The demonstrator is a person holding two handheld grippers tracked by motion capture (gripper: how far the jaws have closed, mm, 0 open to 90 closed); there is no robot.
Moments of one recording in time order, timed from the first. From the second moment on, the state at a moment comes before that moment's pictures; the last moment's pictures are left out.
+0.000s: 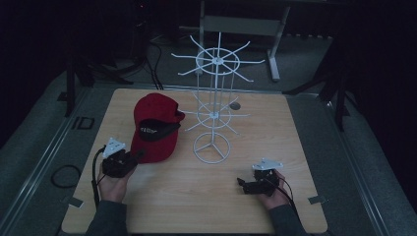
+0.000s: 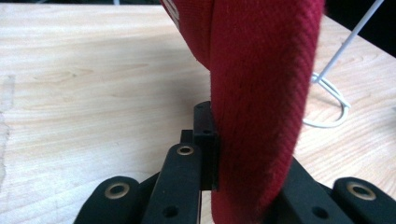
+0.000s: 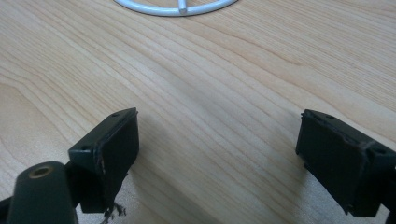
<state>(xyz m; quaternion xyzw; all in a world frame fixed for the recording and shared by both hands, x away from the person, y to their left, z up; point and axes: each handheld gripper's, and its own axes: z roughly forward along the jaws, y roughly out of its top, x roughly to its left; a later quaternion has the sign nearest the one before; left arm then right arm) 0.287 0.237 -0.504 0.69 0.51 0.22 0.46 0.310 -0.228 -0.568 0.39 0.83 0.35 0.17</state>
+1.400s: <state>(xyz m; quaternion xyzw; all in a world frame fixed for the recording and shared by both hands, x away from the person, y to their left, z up) 0.299 0.241 -0.444 0.64 0.50 0.31 0.49 0.310 -0.228 -0.568 0.39 0.83 0.35 0.17</state>
